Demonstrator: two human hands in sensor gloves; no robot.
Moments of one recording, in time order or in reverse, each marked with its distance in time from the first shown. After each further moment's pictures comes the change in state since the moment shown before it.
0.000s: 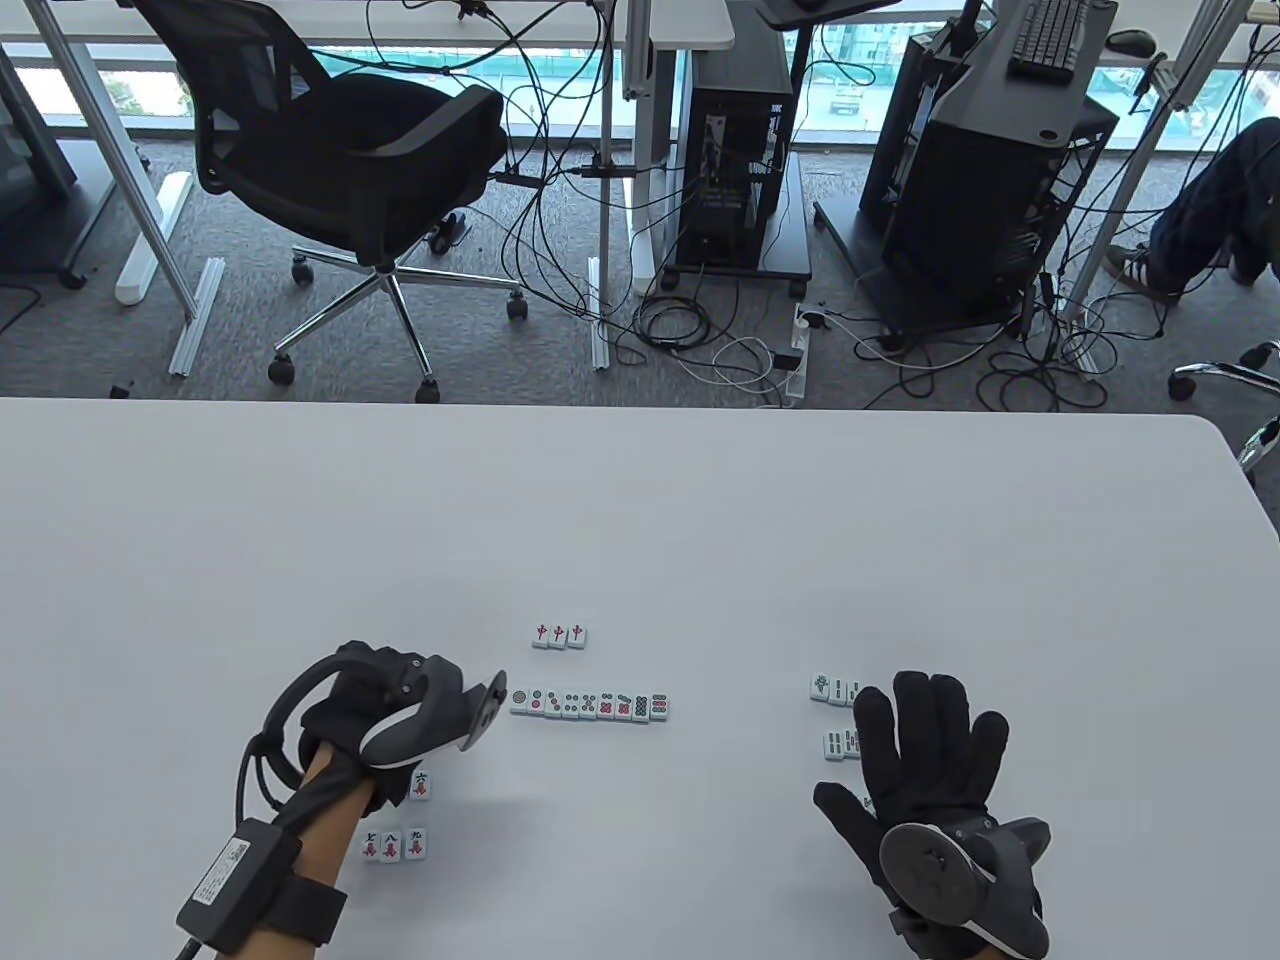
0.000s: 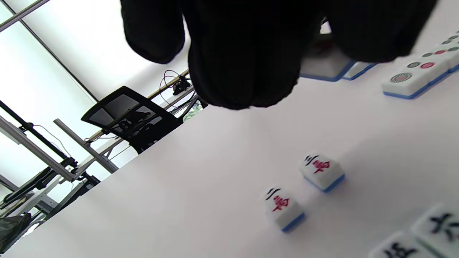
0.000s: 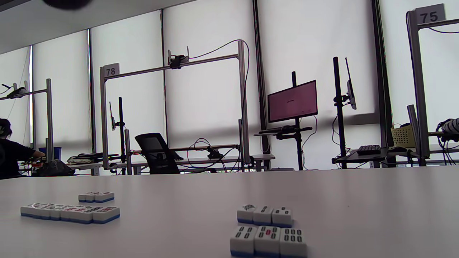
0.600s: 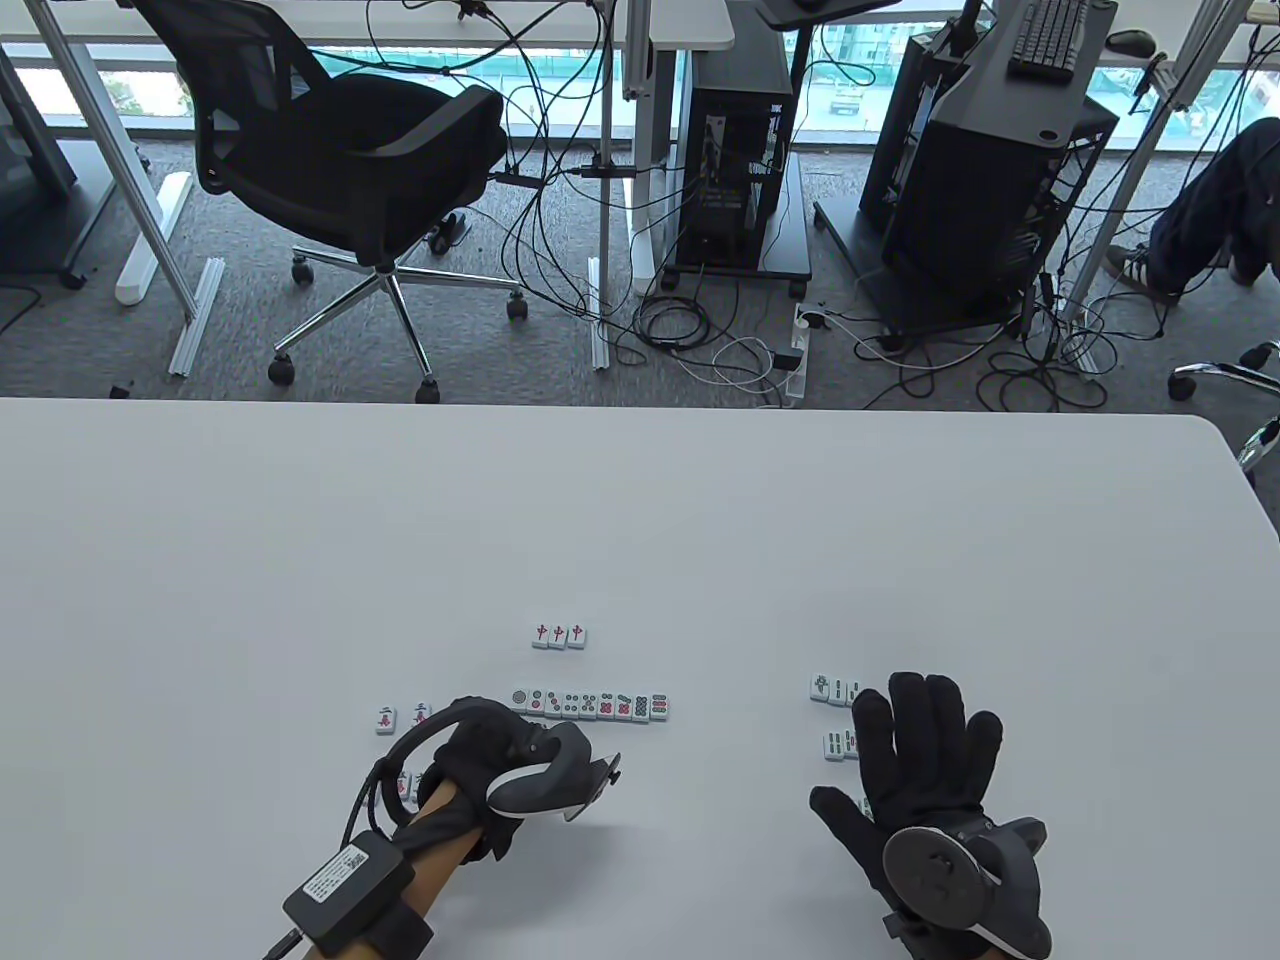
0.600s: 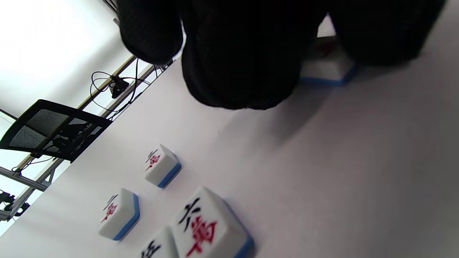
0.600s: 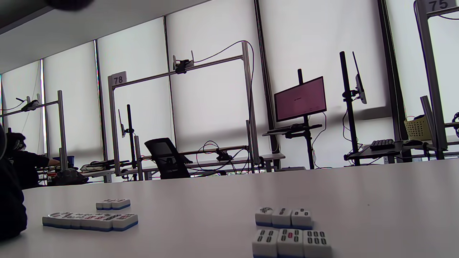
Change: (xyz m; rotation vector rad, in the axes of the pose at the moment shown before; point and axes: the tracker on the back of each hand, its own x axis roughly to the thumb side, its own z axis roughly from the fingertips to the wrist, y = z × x) left_hand 0.085 -0.016 -0.007 -0.072 -0.185 -0.170; right_hand -0.001 0.001 0.001 -0.007 -0.021 -0.052
